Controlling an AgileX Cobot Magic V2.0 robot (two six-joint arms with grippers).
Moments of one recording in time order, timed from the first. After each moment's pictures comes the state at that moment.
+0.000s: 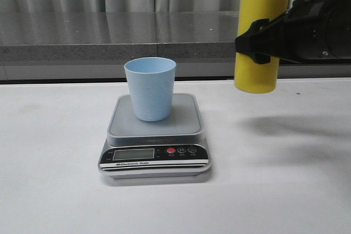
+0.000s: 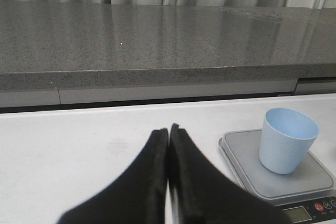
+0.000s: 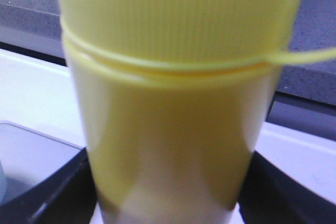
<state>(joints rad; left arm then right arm) -0.16 0.32 -0.37 -0.11 0.26 0.02 0.32 1.66 -0.65 -0.13 -0.75 0.08</state>
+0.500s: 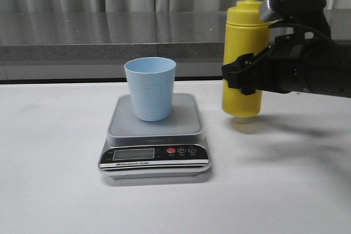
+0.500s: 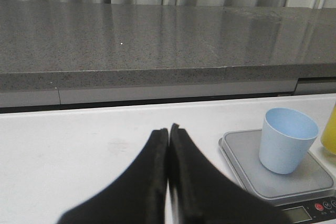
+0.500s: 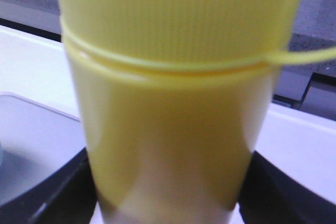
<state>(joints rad) -0.16 0.32 -0.37 -0.11 0.26 0.02 0.32 1.85 -0.65 -0.18 -0.96 0.08</state>
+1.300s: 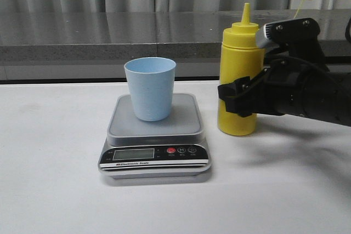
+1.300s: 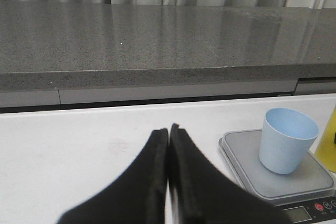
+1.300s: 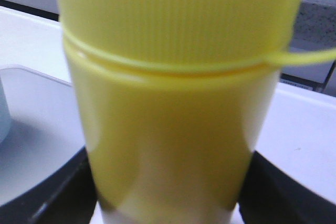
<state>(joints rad) -0.16 0.32 -0.37 -0.11 0.26 0.02 0.32 1.96 -0.62 -0.21 -1.09 0.08</state>
